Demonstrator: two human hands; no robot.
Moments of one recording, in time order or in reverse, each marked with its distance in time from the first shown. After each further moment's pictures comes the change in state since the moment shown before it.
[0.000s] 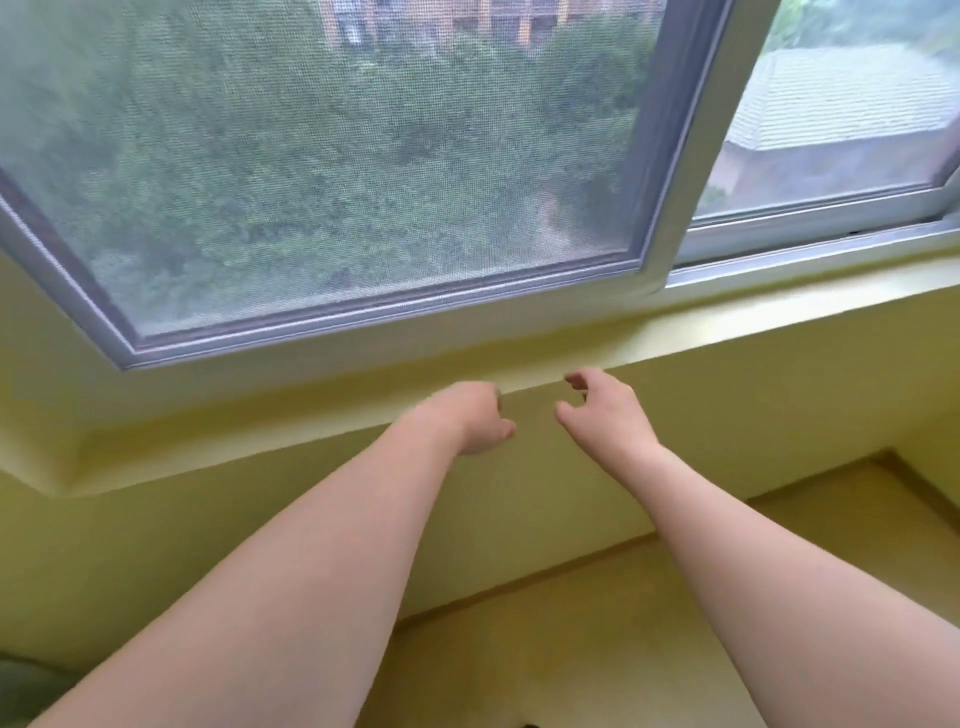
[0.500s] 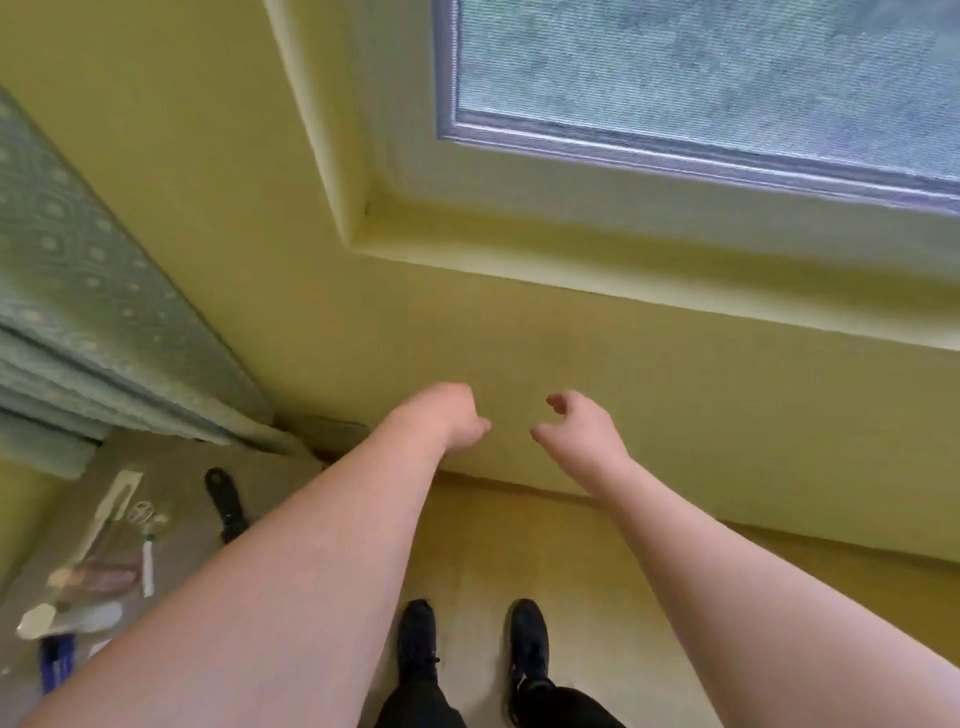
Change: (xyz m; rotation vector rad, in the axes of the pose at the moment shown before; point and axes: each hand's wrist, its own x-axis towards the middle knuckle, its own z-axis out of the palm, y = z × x) left_hand -0.147 -0.230 0.120 -0.317 -0.146 -0.526; right_hand -0.102 -0.088 0.244 -0.097 -0.532 -0.048
